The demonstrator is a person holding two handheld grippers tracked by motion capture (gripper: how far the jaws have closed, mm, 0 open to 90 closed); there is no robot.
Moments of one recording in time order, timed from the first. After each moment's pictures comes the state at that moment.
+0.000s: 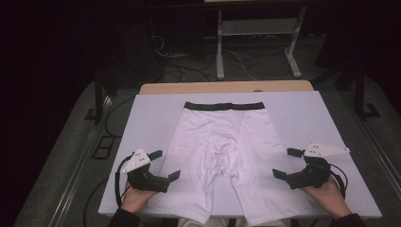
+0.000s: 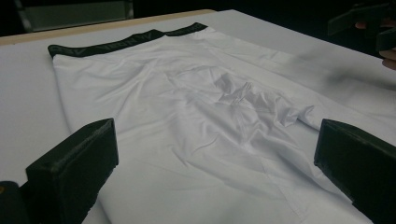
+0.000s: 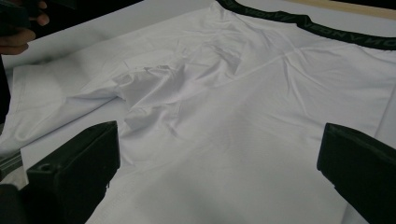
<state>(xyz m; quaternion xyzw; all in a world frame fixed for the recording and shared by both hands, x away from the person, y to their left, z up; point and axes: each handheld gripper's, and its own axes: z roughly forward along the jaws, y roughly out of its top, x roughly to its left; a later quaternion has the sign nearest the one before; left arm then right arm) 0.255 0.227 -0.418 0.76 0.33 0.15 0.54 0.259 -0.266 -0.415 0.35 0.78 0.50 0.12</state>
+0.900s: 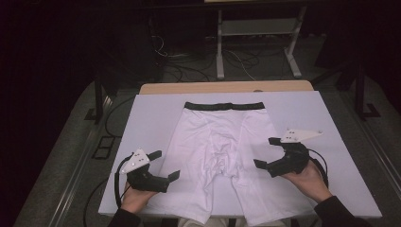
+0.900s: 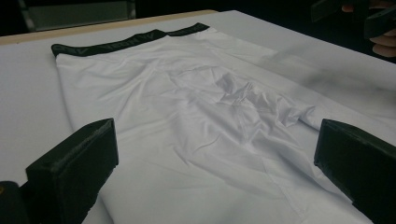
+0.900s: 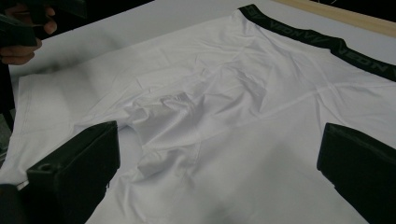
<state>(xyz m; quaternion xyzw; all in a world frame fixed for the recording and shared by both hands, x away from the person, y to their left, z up) 0.254 0.228 -0.418 0.76 0.33 0.15 0.54 0.290 -0.215 -0.389 0.32 0.81 0.48 0.11</state>
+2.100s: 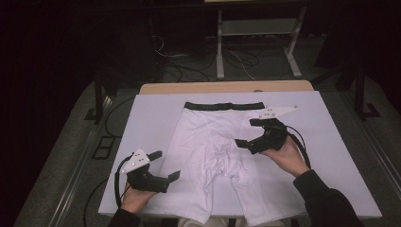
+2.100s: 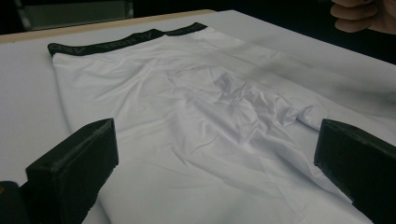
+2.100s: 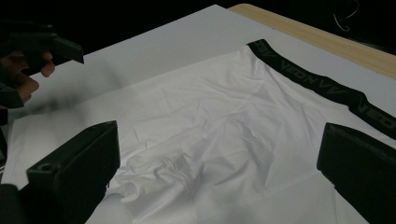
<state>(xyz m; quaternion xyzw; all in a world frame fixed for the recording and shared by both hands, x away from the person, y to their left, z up) 0.254 0.228 -0.418 0.76 0.33 0.14 0.54 0.345 -0.169 -0.363 0.30 0.82 0.49 0.09</state>
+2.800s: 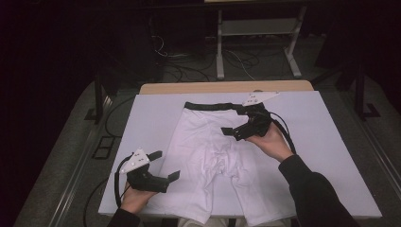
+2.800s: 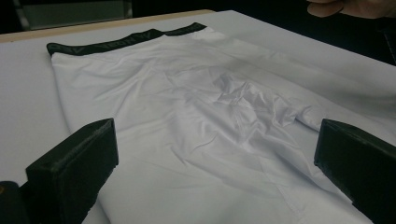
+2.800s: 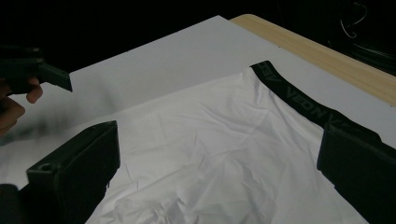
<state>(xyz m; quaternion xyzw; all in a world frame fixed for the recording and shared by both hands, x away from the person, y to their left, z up) 0.255 0.228 -0.418 0.76 0.33 0.14 0.54 0.379 -0.133 -0.348 0.29 0.82 0.49 0.09</state>
